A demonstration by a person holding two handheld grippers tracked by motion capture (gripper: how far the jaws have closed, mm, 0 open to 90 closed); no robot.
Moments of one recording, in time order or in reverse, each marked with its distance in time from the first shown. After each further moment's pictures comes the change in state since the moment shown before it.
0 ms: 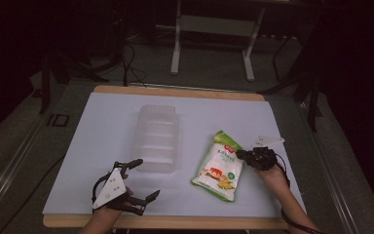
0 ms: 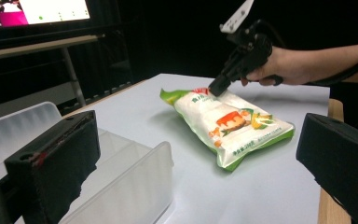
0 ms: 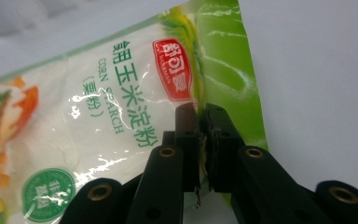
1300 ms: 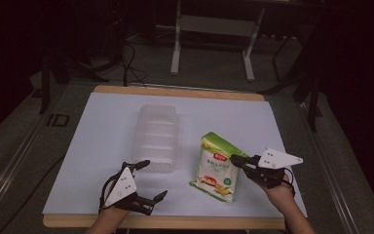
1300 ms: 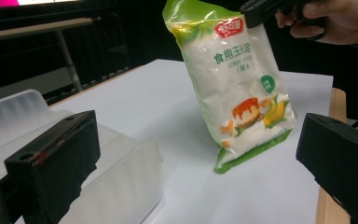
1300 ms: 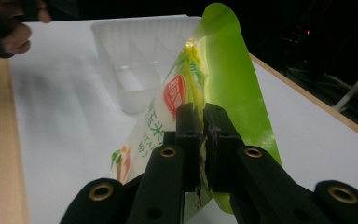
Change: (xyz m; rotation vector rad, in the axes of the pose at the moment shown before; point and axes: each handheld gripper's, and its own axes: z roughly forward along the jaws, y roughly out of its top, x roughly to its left) left arm -0.009 0.005 0.021 0.063 -0.005 -0.002; right arm 0.086 0.035 -0.077 -0.287 0.078 -0.248
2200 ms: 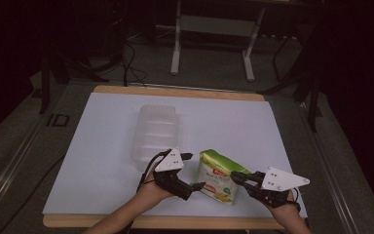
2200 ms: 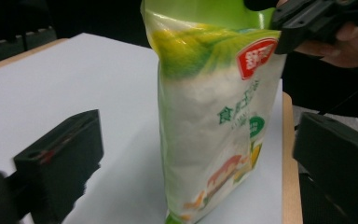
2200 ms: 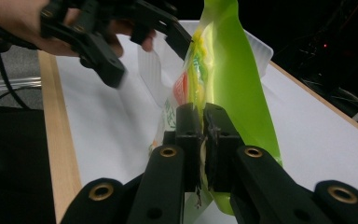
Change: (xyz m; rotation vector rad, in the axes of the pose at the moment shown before) left arm -0.007 0.044 0.105 0.152 -0.283 -0.108; right arm 0.037 -0.005 -0.023 -0.017 0.053 -0.057
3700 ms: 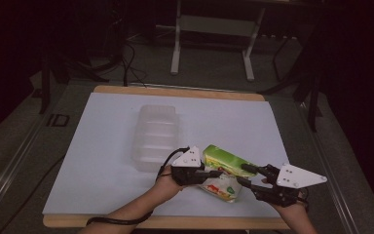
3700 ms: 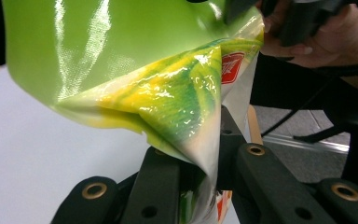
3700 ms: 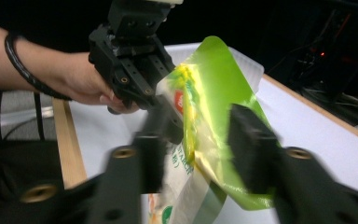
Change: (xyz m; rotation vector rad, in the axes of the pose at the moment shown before) left arm 0.001 0.023 0.033 -0.047 -0.170 0.071; right arm -0.008 0.008 -0.022 -0.094 0.004 0.089
